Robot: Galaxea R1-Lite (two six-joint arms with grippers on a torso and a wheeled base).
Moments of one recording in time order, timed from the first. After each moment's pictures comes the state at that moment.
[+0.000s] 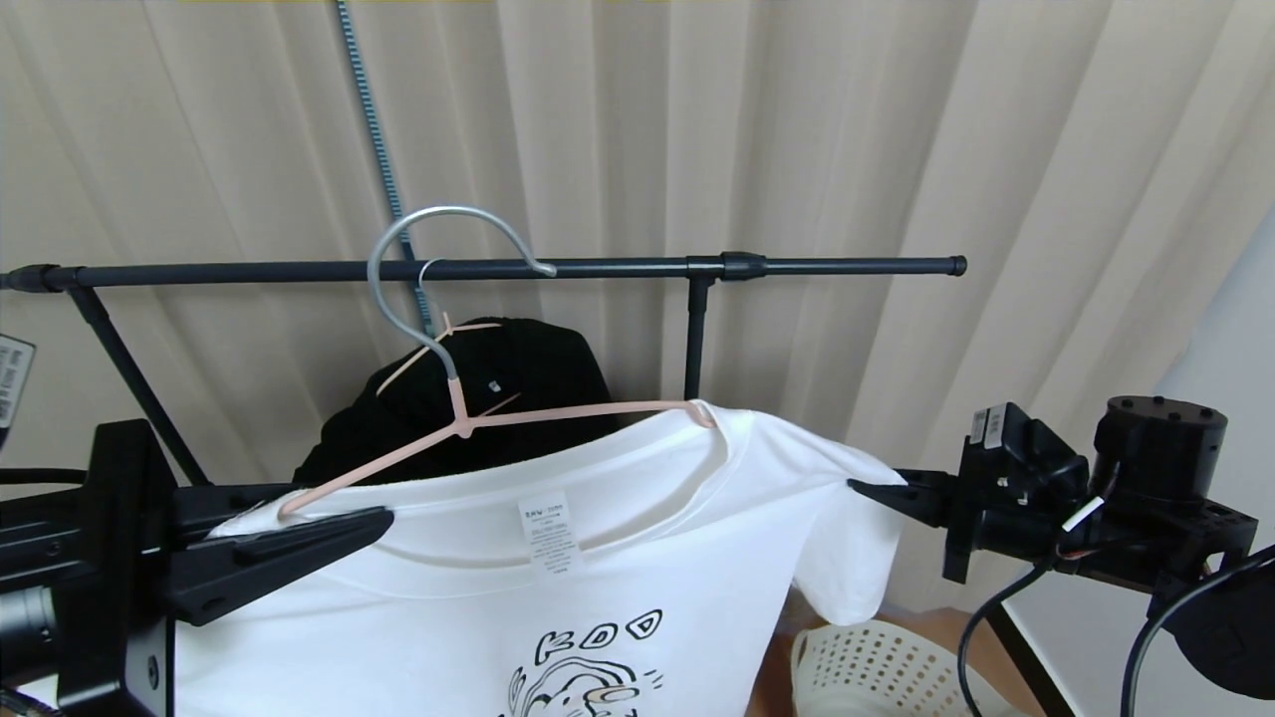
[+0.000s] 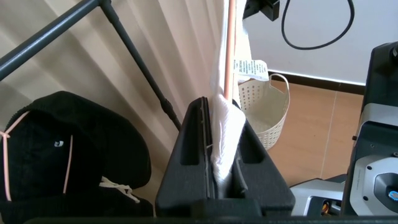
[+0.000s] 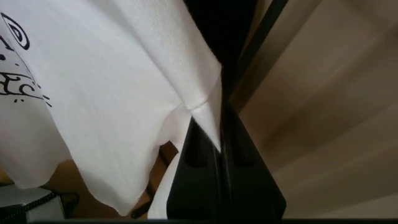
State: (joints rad) left arm -0.34 1.06 -0.61 -0.23 -0.63 0.43; right arm 0.12 1.86 -0.45 -1.08 0.77 -0.45
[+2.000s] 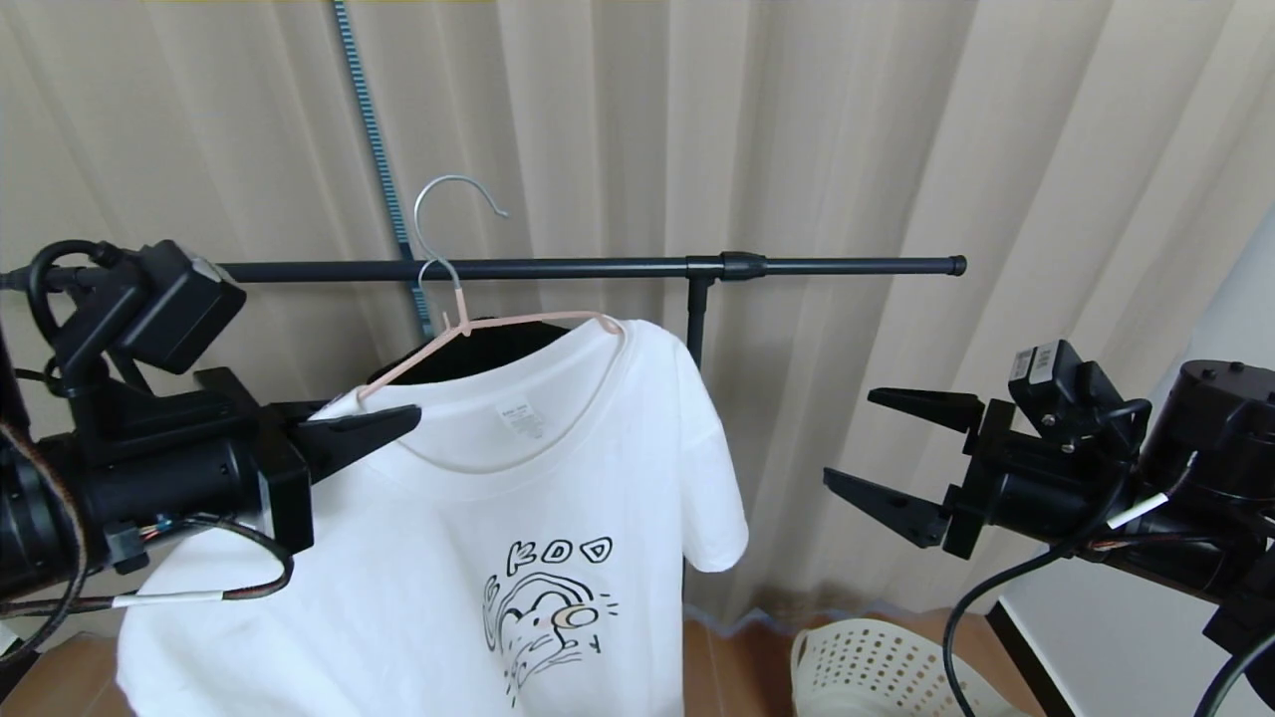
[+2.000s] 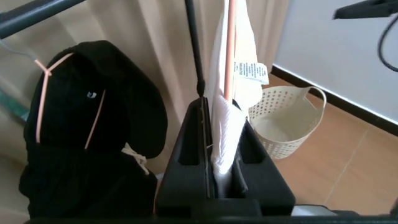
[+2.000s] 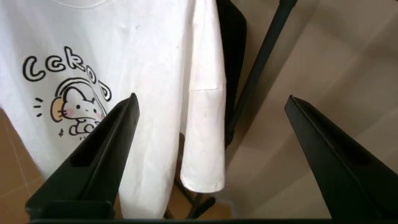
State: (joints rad) left arm -0.29 1.29 -0.67 -0.37 -0.36 0.22; right arm 0.27 1.67 -0.45 -1.08 0.59 -0.20
